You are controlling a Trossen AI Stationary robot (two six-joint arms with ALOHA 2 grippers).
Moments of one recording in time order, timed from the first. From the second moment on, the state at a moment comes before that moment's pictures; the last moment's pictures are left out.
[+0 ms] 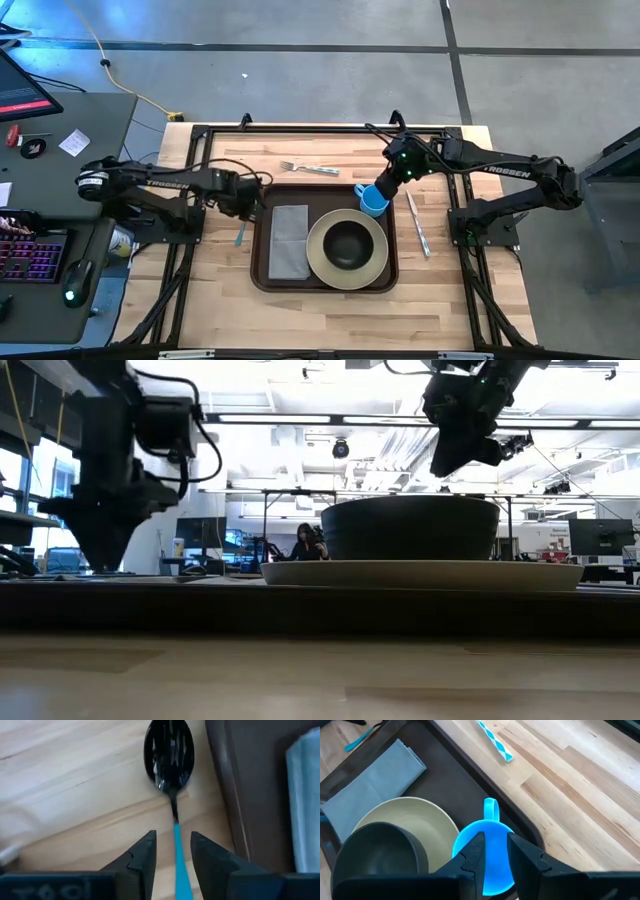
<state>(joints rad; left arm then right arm) 0.18 1.23 0.63 -0.85 -0.02 -1.05 -0.32 1.20 1.03 -0.76 -0.01 0.47</state>
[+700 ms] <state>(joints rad) 0.18 1.24 0.51 -0.69 -0.09 -1.10 -0.32 1.20 1.03 -0.75 0.00 0.44</state>
